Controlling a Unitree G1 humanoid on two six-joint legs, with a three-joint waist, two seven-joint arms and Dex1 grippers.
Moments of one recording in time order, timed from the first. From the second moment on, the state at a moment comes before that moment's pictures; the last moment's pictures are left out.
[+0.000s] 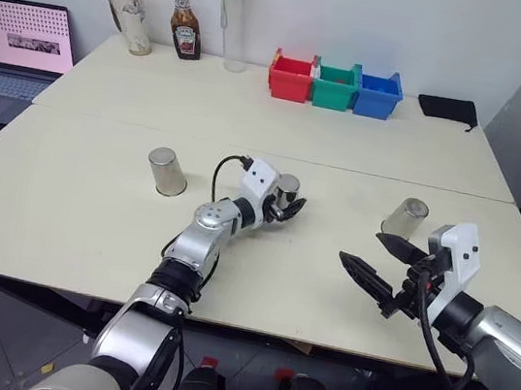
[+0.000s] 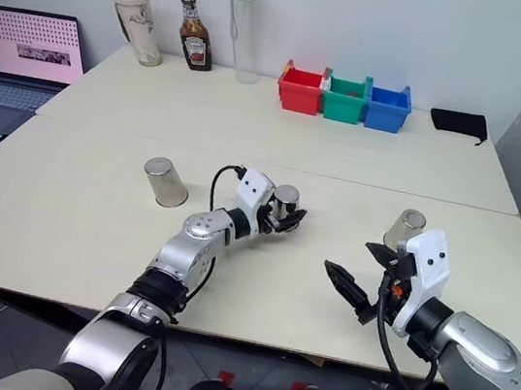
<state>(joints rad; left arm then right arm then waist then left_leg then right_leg) -0.71 0.15 -0.12 0.60 -0.14 0.05 -0.56 -0.03 -0.69 -0.26 -0.85 1.08 0.94 0.13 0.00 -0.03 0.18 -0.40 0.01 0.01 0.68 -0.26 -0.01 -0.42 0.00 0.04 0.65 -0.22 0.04</state>
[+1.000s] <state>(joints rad) -0.59 0.26 0.02 0.29 -0.16 0.39 -0.41 -0.14 -0.70 -0.17 -0.74 1.07 0.92 0.15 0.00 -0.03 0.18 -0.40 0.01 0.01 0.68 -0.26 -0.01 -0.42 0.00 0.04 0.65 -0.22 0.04</state>
